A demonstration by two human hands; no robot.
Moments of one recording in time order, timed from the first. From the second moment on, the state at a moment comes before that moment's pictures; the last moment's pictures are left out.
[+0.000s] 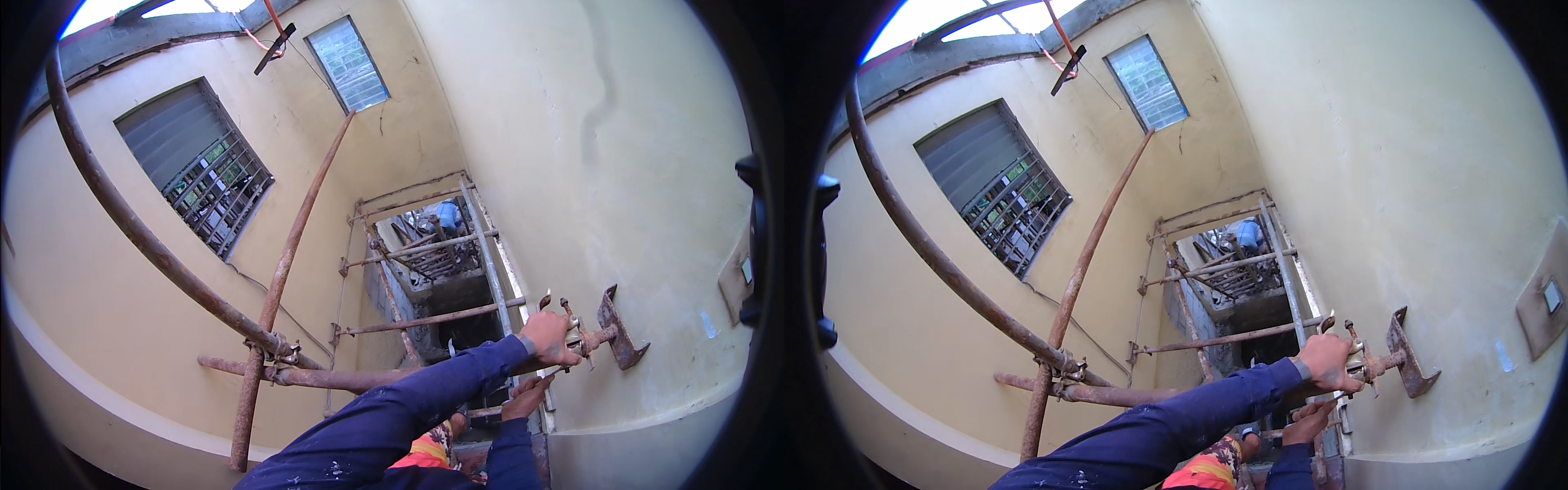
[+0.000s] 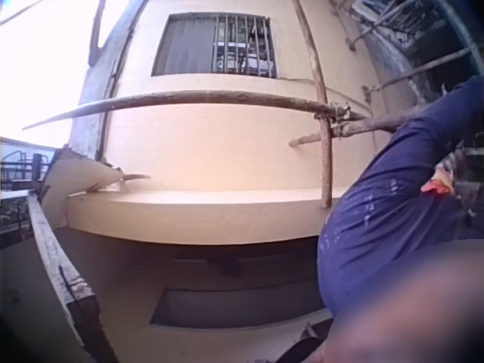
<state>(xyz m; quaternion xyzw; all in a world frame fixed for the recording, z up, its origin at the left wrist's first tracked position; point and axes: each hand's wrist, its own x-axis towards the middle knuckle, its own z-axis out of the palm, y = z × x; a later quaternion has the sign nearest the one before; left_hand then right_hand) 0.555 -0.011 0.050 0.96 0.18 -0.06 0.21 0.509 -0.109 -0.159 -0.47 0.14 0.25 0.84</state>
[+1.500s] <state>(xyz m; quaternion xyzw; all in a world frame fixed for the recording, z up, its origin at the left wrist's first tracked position) 0.538 -0.036 0.027 0.96 0.09 0.13 0.22 0.635 -0.168 -0.206 -0.70 -0.35 0.06 0.62</state>
